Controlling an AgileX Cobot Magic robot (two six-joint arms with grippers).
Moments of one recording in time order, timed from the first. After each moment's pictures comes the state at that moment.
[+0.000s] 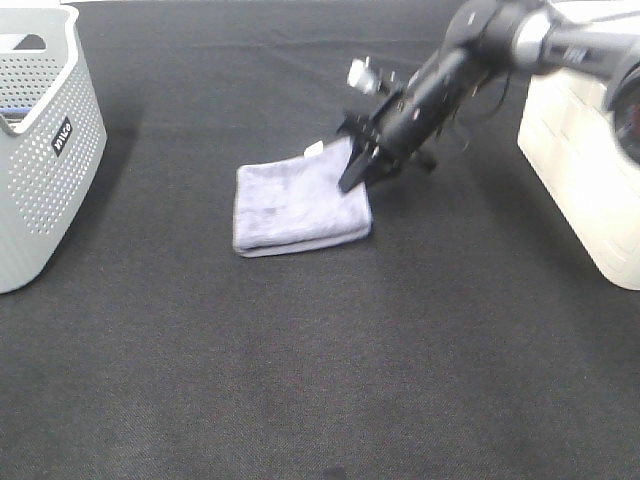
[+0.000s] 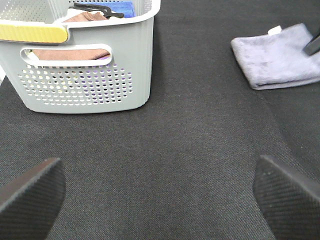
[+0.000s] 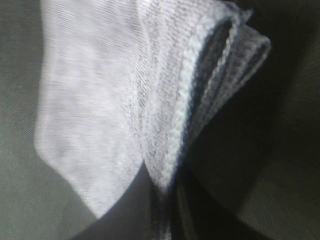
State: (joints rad) left arm 0.00 0.00 -0.50 -0.06 1.05 -0.01; right arm 0.26 2.54 -2.19 0.61 1.18 -0.31
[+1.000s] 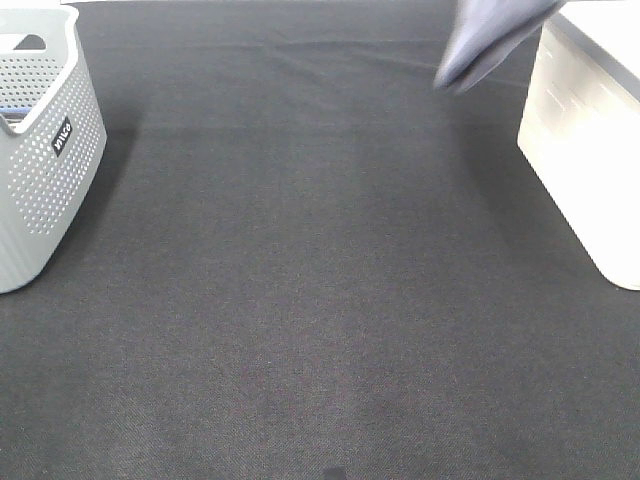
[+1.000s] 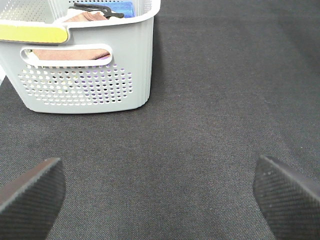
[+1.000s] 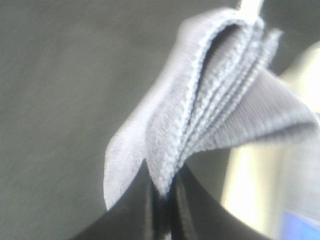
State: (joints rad) left arm 0.00 0.00 -0.50 -0.06 1.05 -0.01; right arm 0.24 1.94 -2.19 -0.04 1.22 -0.11
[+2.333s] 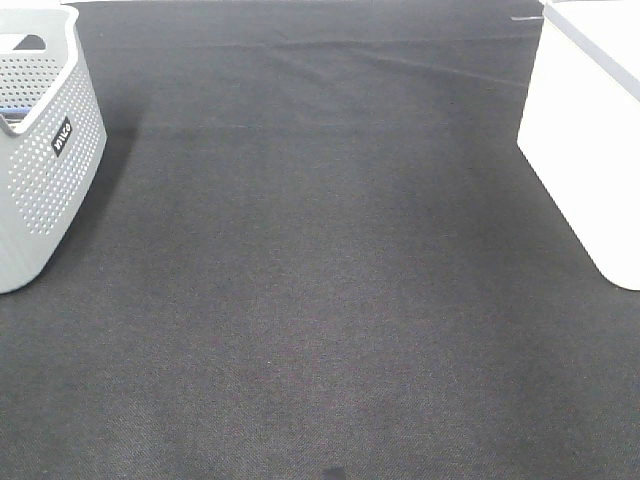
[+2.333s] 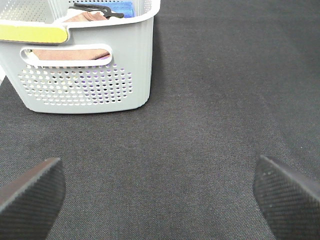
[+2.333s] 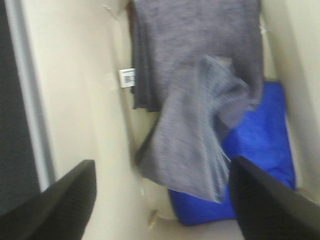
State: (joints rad) left arm 0.00 0.00 -0.50 -0.06 1.05 -0.01; right arm -0.23 1.94 -1.96 0.12 1.22 -0.11
